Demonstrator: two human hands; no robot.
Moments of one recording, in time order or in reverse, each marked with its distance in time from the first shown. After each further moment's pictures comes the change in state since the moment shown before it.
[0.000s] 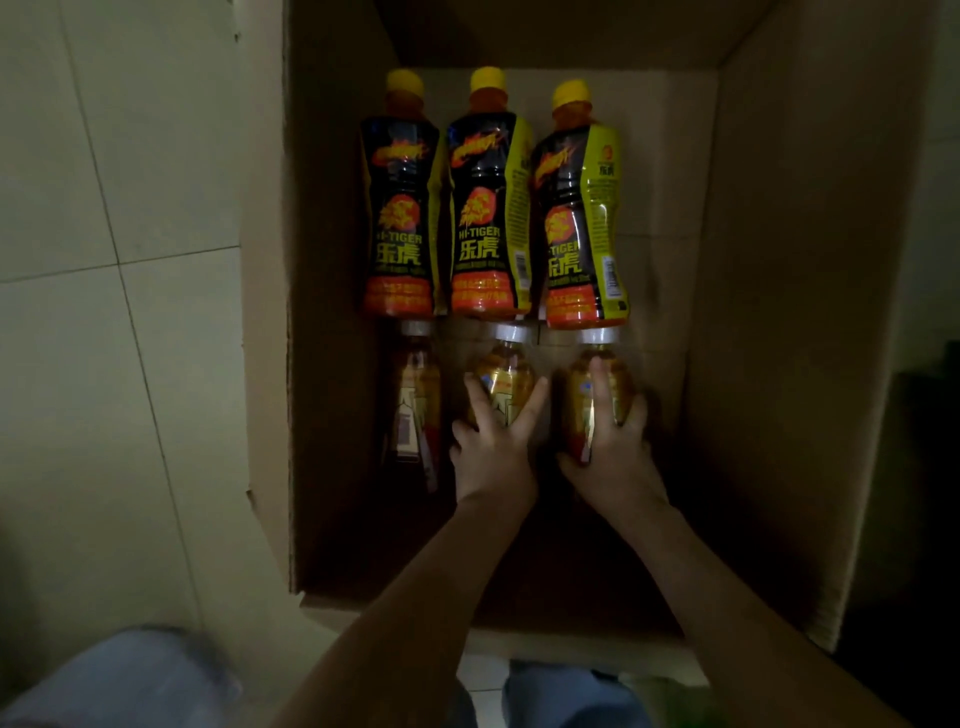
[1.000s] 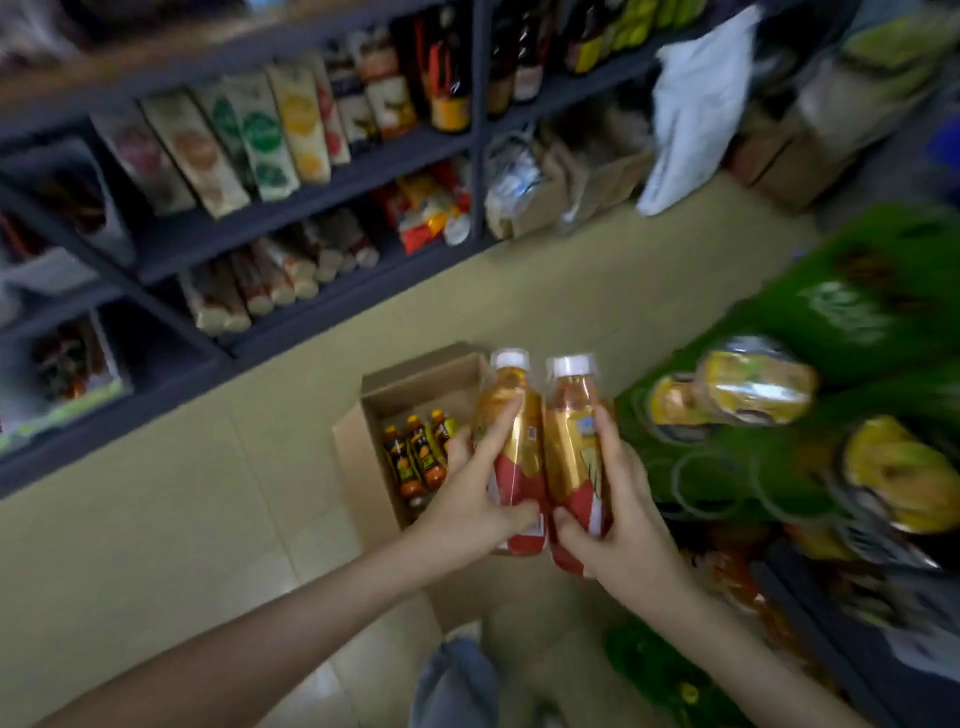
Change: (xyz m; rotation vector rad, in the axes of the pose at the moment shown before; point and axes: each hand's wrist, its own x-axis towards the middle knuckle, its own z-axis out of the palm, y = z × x) left_hand -0.576 0.049 -0.444 -0.586 -0.063 0.793; right_hand -0.639 -0.189 -0.318 0.503 0.668 -0.352
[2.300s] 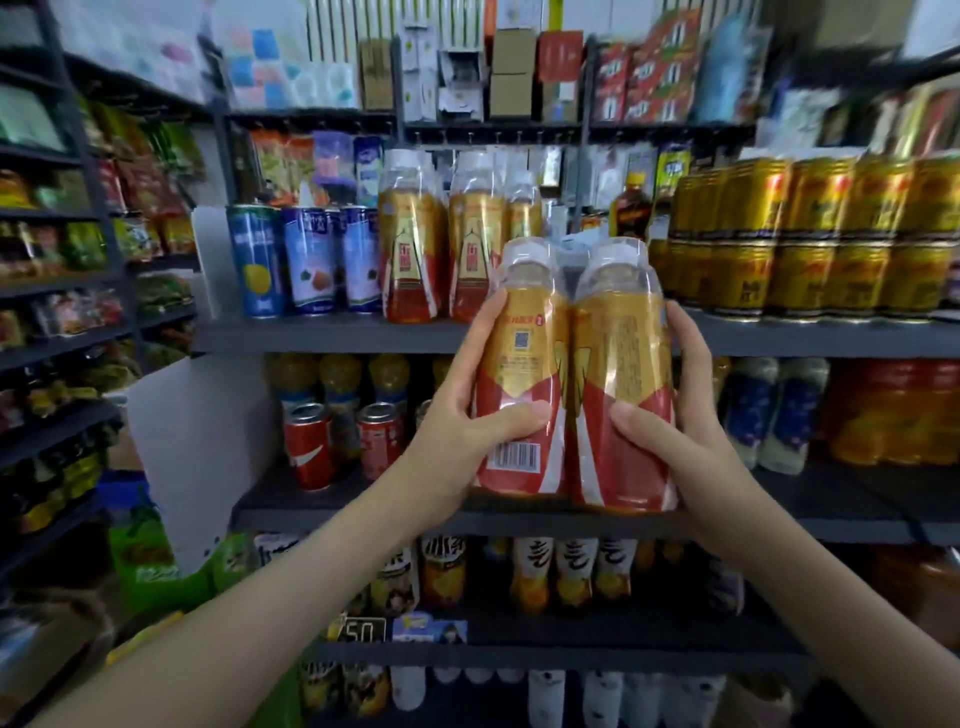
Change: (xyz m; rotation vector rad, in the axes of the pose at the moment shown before) left_hand -0.370 0.400 0.452 -0.353 -0.978 1.034; right_hand -0.623 -0.056 -0.404 0.357 1.130 -0.346
